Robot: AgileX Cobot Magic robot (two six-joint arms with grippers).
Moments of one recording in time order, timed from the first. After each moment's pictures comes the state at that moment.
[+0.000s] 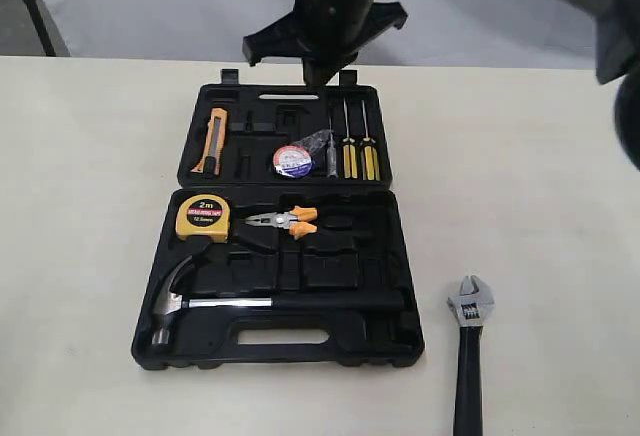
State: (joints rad) left arm -0.40 1.30 -0.96 0.82 0.66 -0.60; right arm 0.45 2.17 -2.11 -0.01 1.19 0.07
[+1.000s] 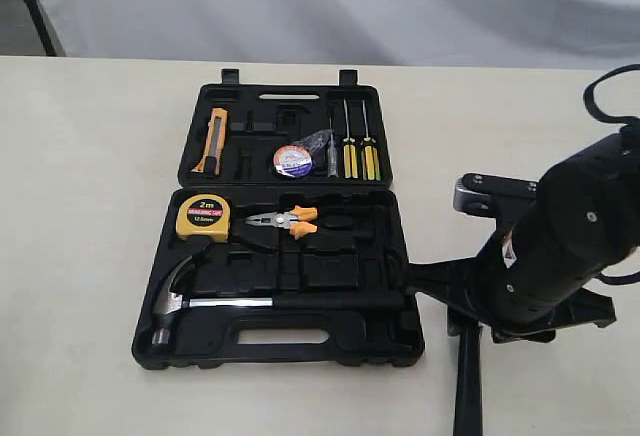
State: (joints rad) left arm -0.40 1.30 -0.96 0.82 0.66 -0.60; right arm 0.41 1.56 -0.68 -0.05 0.58 0.67
